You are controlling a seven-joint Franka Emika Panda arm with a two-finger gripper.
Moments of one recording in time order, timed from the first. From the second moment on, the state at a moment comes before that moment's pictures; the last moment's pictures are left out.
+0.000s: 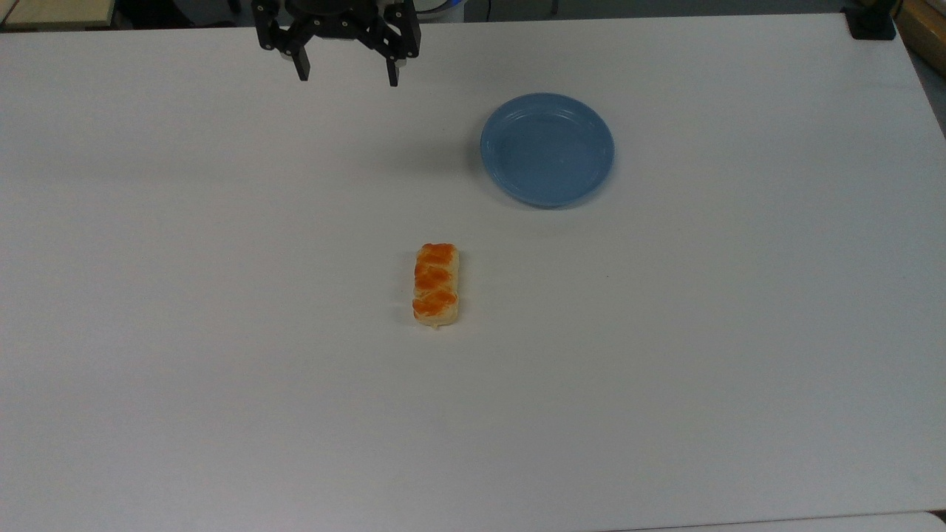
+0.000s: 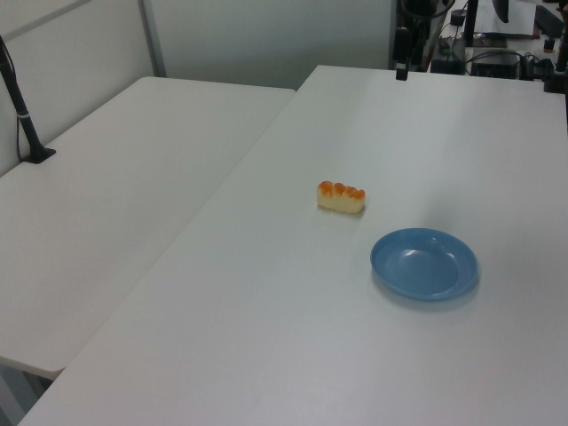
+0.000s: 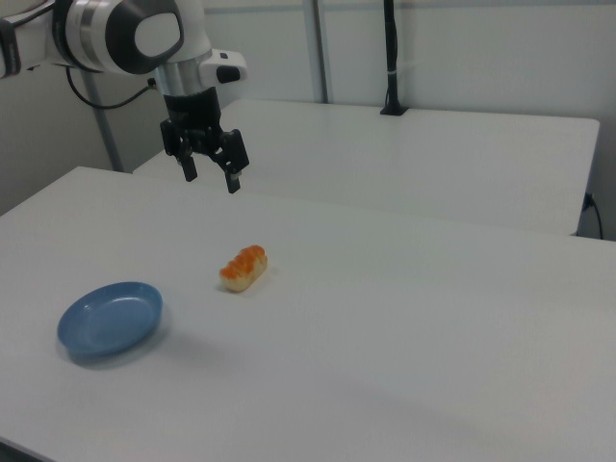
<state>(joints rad) -0.04 0.08 0.01 -1.58 0.01 1.70 0.02</state>
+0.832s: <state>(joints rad) -0.03 0.18 -0.01 -1.55 0.01 1.75 0.01</state>
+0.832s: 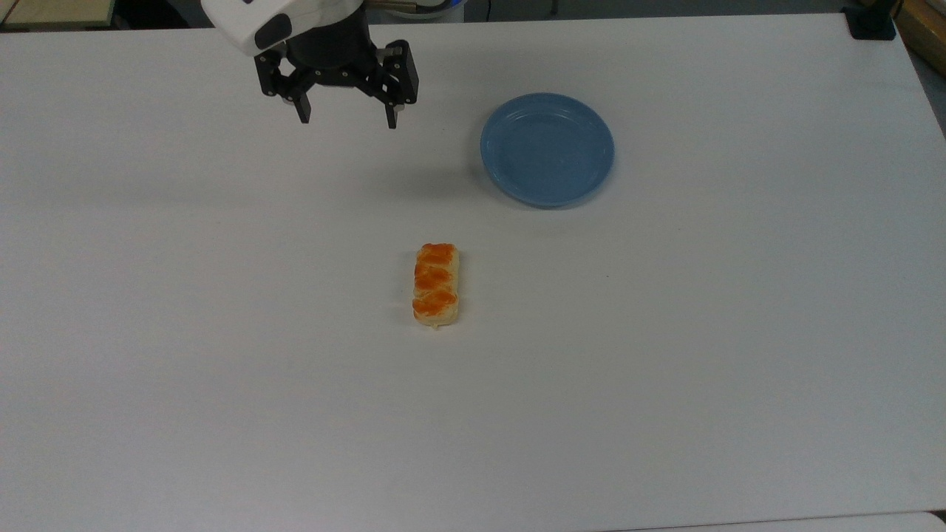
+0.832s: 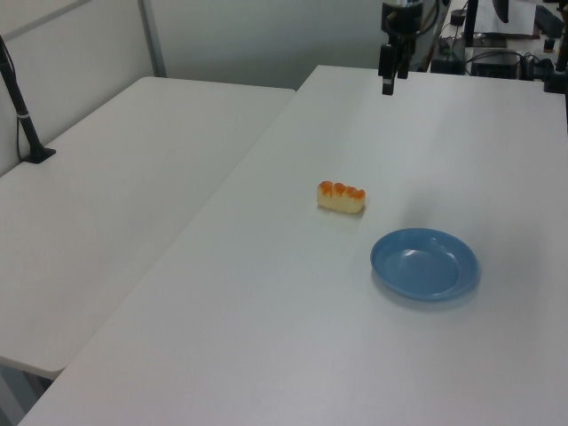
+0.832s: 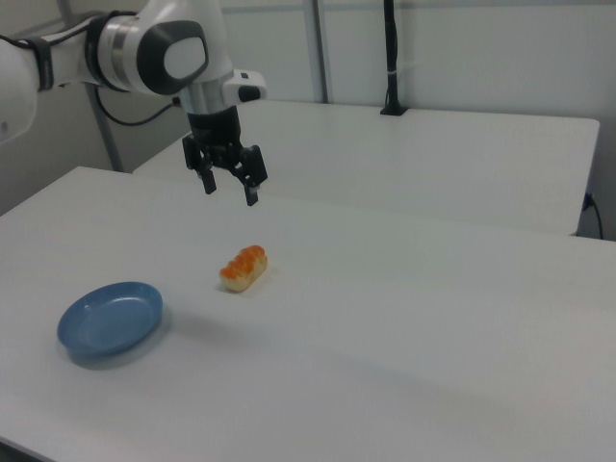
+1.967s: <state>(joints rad) 0.08 0.54 0.00 -1.47 -0.05 1.92 0.08</state>
